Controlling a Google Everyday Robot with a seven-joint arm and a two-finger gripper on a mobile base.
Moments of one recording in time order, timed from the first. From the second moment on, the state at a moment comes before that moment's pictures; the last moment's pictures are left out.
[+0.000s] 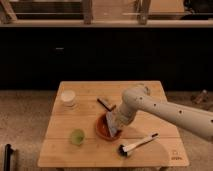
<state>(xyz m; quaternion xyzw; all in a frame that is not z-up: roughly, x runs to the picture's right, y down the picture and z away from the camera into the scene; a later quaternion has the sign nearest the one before) 0.076 0.184 0.769 -0.29 -0.23 -0.28 0.88</state>
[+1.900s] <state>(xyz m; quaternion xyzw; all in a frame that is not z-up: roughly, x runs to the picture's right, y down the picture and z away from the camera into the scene) 0.028 0.220 0.748 -0.30 -0.27 -0.36 0.84</state>
